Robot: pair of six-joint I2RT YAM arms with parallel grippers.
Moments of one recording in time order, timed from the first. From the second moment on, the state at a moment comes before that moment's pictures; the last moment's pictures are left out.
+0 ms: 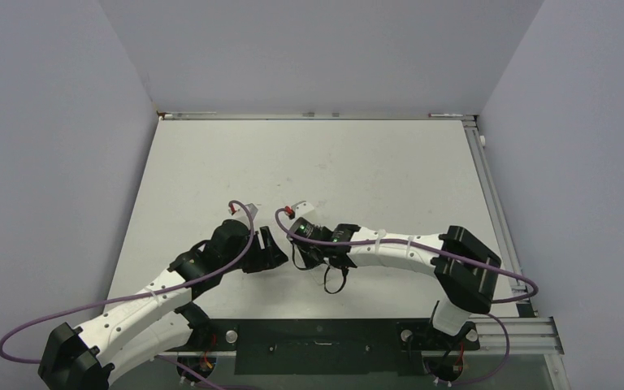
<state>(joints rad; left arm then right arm) -0.71 0.83 0.49 -0.36 0.05 -0.85 1.11 1.67 1.08 -0.44 0.28 0.52</state>
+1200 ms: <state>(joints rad) -0.69 1.39 0.88 -0.25 0.12 -0.76 1.23 1.30 0.78 -0.39 0.26 0.65</state>
